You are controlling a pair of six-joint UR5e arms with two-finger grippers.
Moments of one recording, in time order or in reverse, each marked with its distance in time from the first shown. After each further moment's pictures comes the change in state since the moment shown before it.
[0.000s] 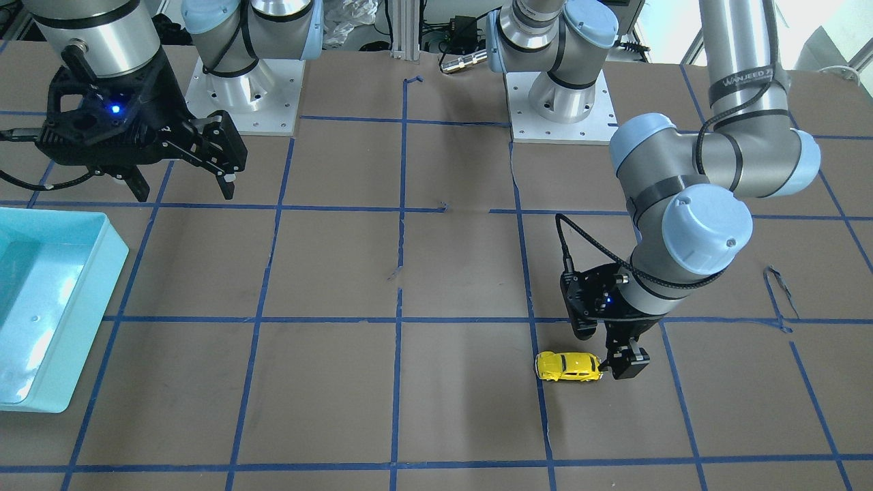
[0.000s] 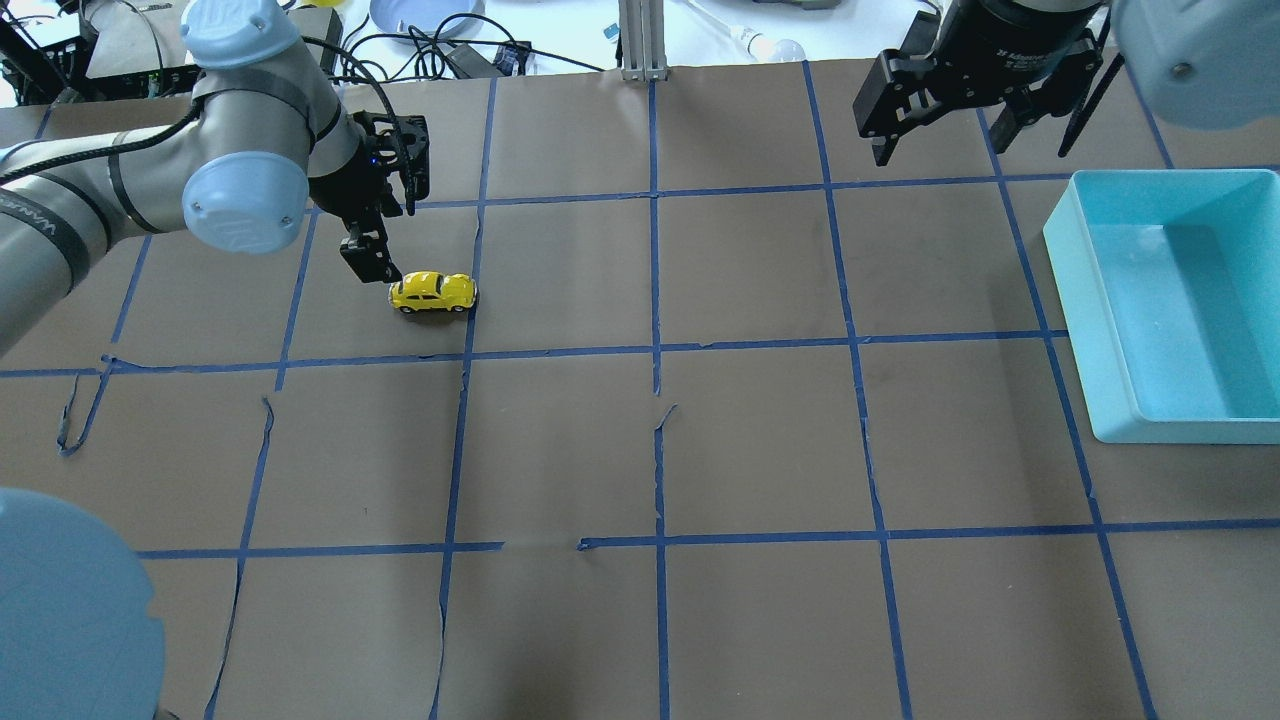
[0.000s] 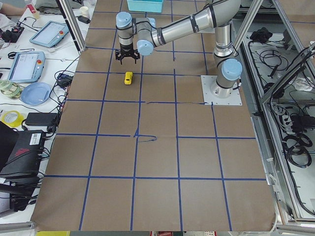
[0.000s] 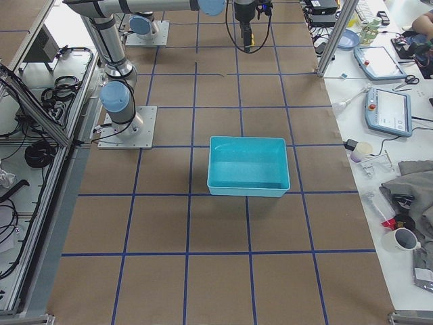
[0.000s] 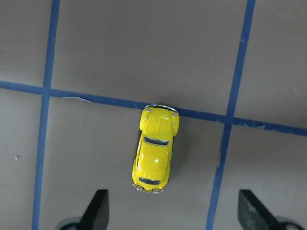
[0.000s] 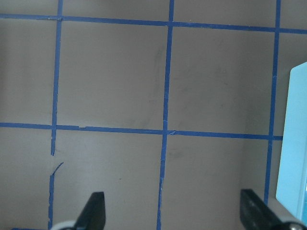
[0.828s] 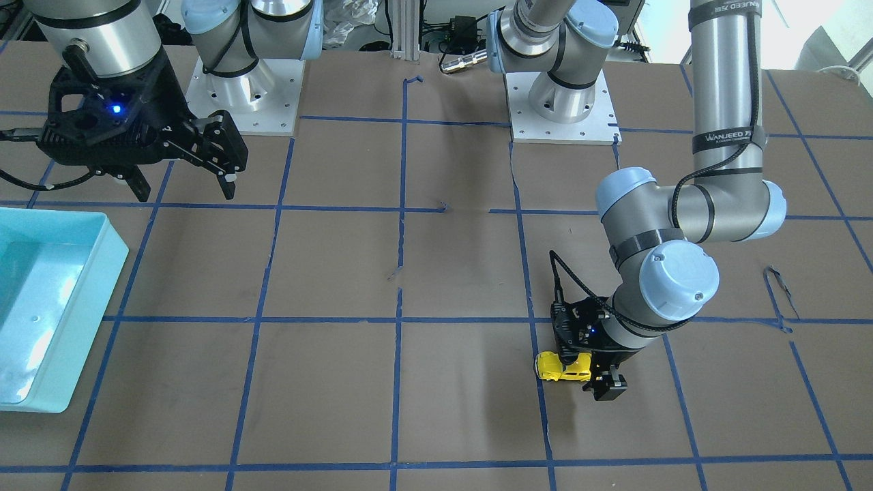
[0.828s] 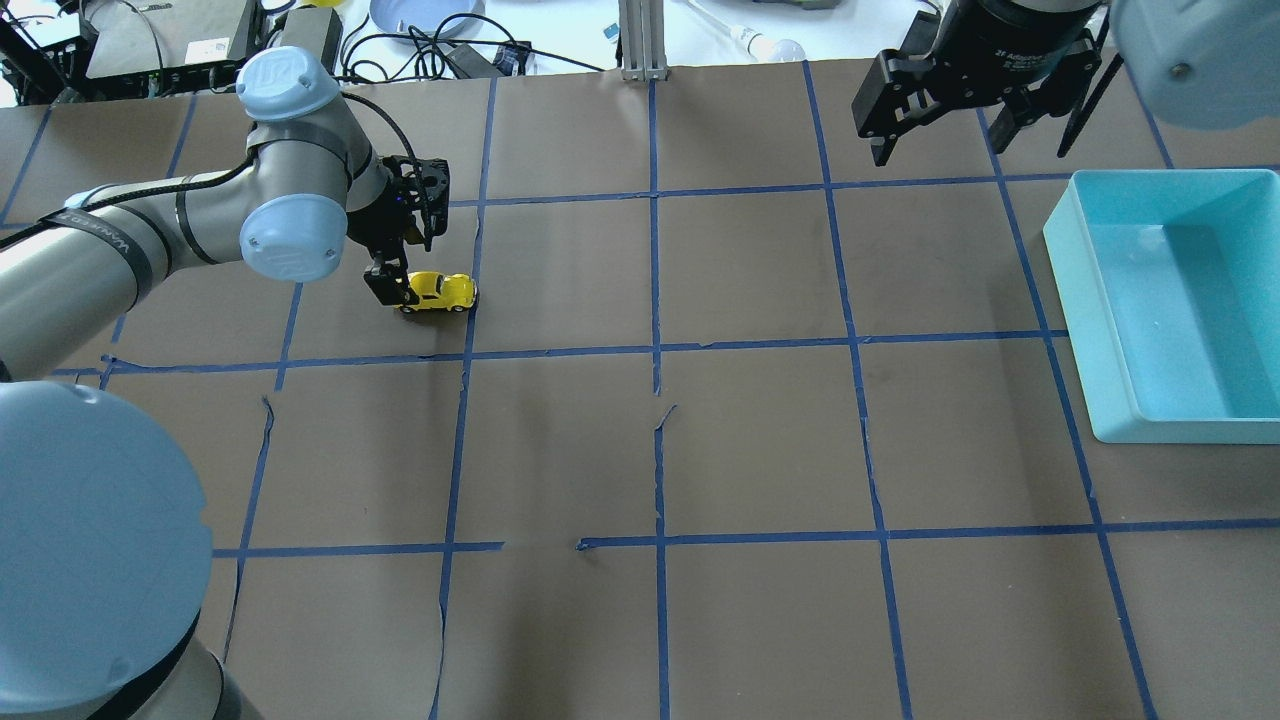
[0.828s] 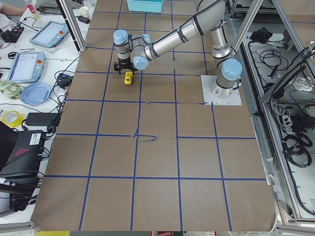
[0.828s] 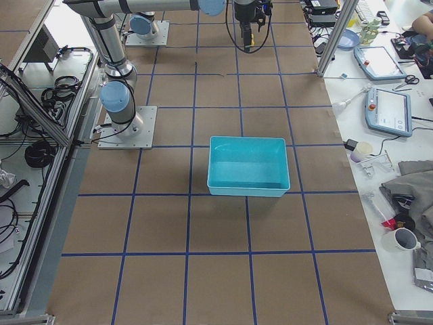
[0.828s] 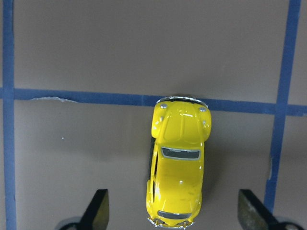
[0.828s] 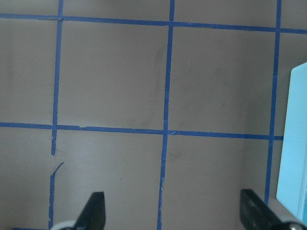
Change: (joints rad) left arm 0.001 -0.109 -0.030 0.118 -0.008 0.099; right arm 0.001 0.000 0.000 0.000 0.000 0.001
